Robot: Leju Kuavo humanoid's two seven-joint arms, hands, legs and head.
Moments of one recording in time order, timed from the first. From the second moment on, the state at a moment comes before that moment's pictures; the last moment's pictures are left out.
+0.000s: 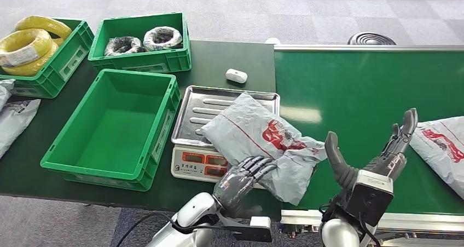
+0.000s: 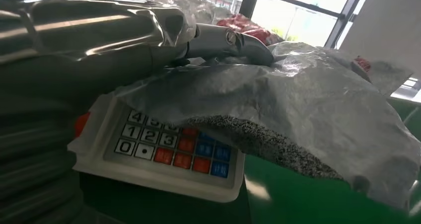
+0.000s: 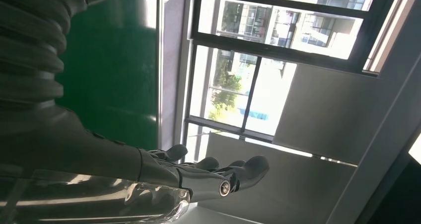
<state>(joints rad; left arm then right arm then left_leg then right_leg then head) -0.40 -0.29 -0.70 -0.78 -0.88 0.39 -0.44 0.02 0.22 0.09 -1.74 0.63 -0.66 -0.42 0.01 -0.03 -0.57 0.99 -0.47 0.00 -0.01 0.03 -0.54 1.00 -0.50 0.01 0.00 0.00</state>
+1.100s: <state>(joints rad) -0.45 -0.32 -0.63 -0.64 -0.79 0.48 -0.47 -0.05 0.24 0.11 -1.72 0.63 -0.64 -0.42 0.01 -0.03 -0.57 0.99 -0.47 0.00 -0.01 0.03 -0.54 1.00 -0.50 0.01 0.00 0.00</state>
